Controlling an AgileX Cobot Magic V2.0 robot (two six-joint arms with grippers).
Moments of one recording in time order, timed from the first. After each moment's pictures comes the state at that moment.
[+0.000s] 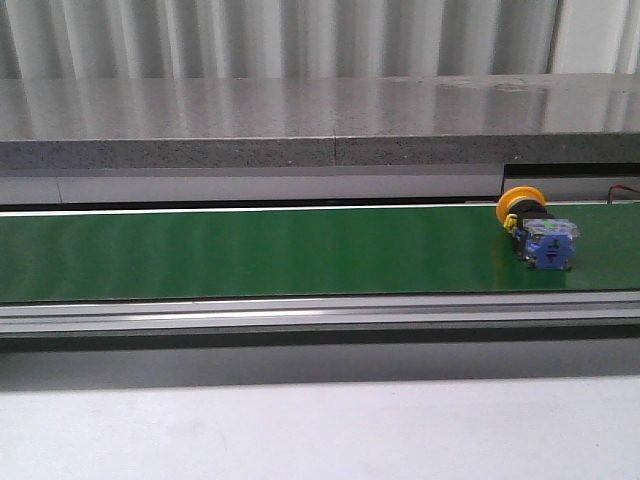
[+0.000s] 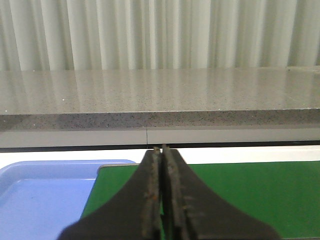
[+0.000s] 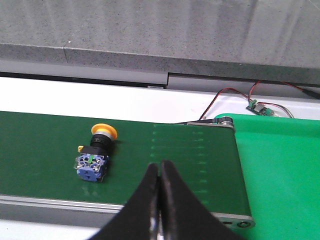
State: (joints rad) left arm -0.04 0.00 0.00 0.12 0.03 -0.10; right arm -0.12 0.43 -0.51 0.25 0.48 -0.27
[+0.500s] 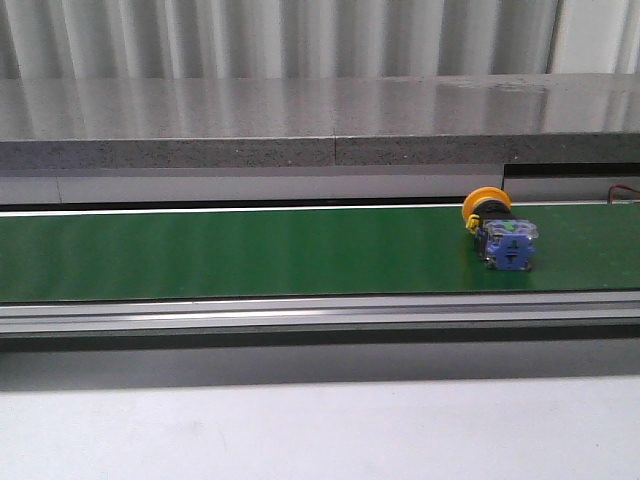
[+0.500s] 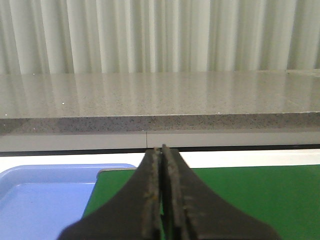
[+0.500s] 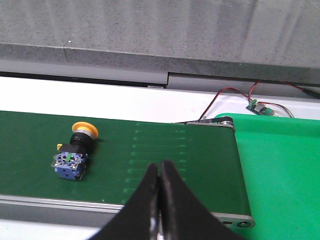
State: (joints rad) left arm -0.04 0.00 0.00 0.12 0.02 -0.10; right arm -0.12 0.43 -0.51 0.25 0.48 -0.27
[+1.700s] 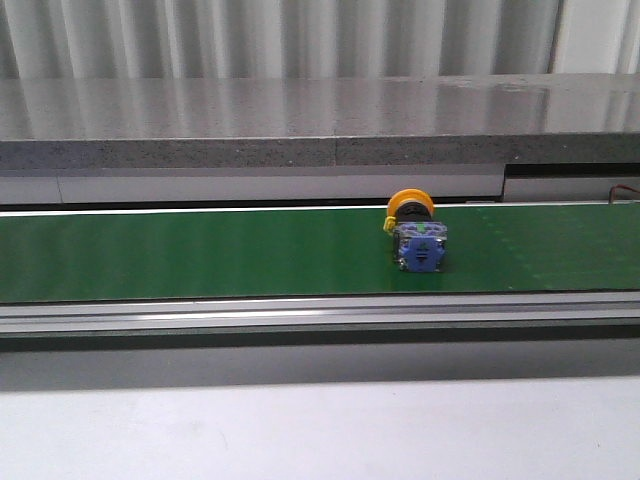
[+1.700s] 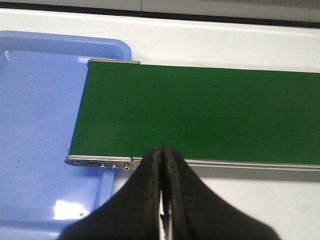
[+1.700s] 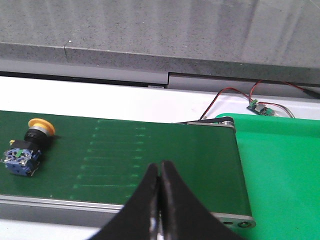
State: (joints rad) left arm -0.04 0.64 -0.72 0.03 0.81 -0.10; right arm -0.12 0.43 -0.51 0.25 0.48 -0.27
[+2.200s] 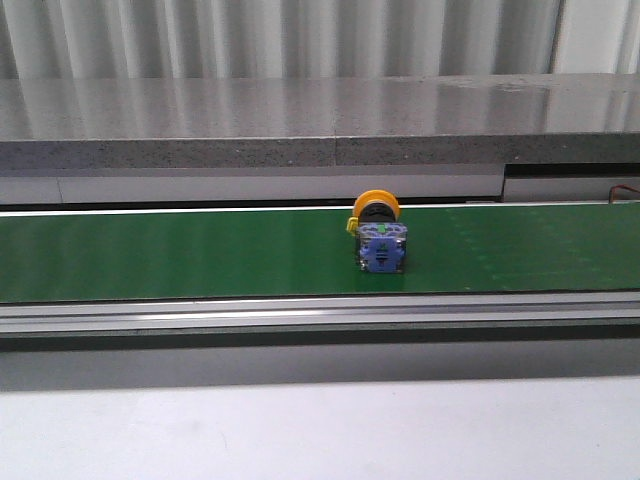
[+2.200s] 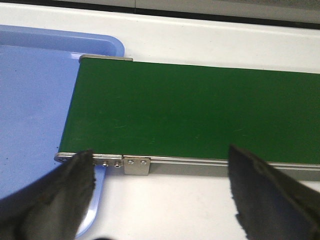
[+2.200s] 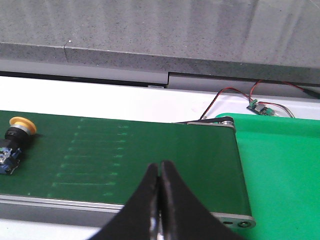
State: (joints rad) left arm -0.04 0.64 -0.72 -0.01 0.82 -0.10; right arm -0.12 0.43 -0.51 0.25 0.48 -0.27
